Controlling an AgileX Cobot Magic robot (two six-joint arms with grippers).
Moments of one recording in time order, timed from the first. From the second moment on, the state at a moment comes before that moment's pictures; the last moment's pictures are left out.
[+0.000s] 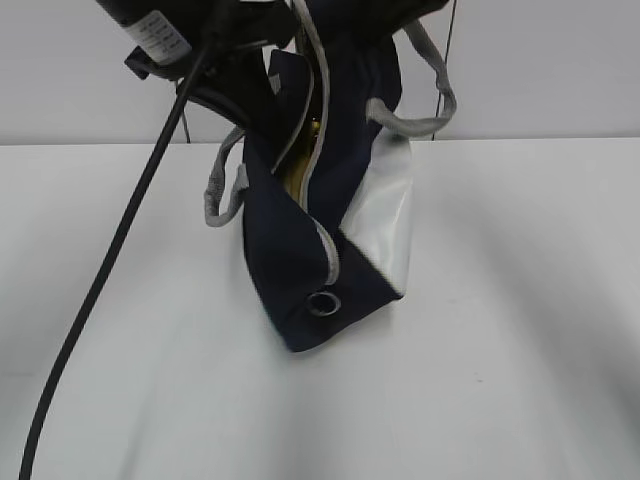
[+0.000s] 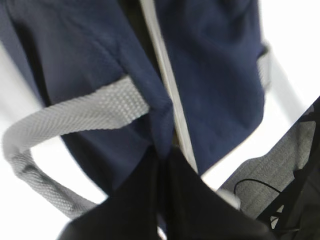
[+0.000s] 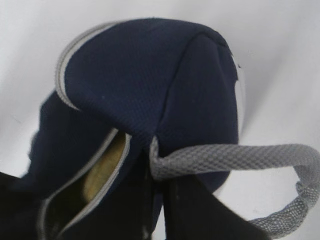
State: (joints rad) left arm -0.47 1.79 -1.77 -0.41 1.23 0.16; right arm 0.35 1.95 -2.13 0.26 1.28 -0.14
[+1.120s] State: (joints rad) left arm -0.50 1.90 -1.83 -0.38 1.14 0.15; right arm 0.30 1.95 -1.88 0.15 1.26 -0.22
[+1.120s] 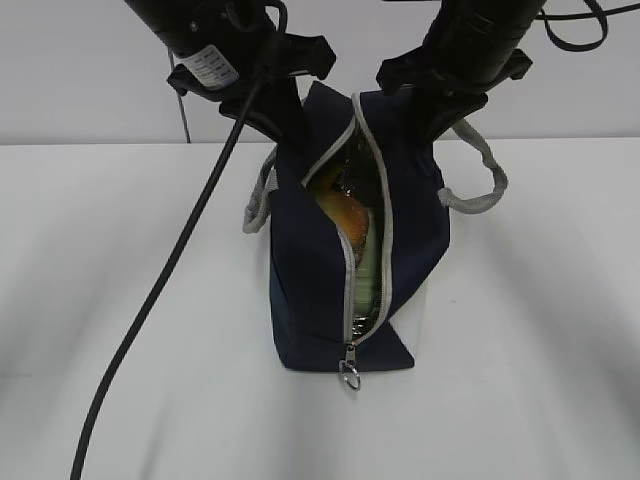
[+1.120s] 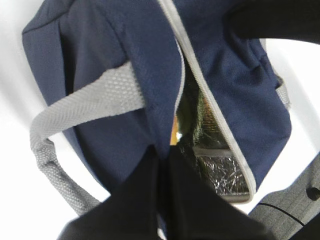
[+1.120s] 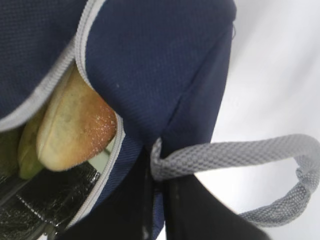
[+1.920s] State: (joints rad) left arm -0.50 1.91 -1.83 -0.26 1.16 0.12; right arm 0.30 2.02 -1.94 0.19 1.25 -0.22
